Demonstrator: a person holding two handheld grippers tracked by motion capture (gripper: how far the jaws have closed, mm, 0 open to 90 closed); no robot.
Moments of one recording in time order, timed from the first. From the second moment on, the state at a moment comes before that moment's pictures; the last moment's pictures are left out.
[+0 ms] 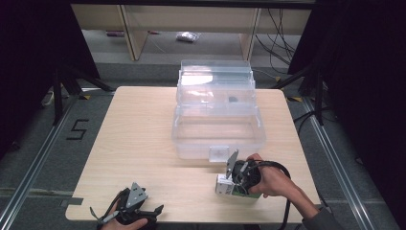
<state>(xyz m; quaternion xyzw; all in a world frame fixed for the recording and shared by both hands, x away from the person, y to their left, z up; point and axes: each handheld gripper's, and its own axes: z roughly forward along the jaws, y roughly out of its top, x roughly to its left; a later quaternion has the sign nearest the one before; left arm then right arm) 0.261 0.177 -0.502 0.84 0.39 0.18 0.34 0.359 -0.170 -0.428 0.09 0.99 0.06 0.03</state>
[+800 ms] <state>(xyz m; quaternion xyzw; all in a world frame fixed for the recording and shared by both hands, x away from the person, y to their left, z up) 0.261 0.176 -0.503 0.83 0.39 0.18 0.35 0.373 -0.162 -0.383 0.07 0.99 0.08 0.02</state>
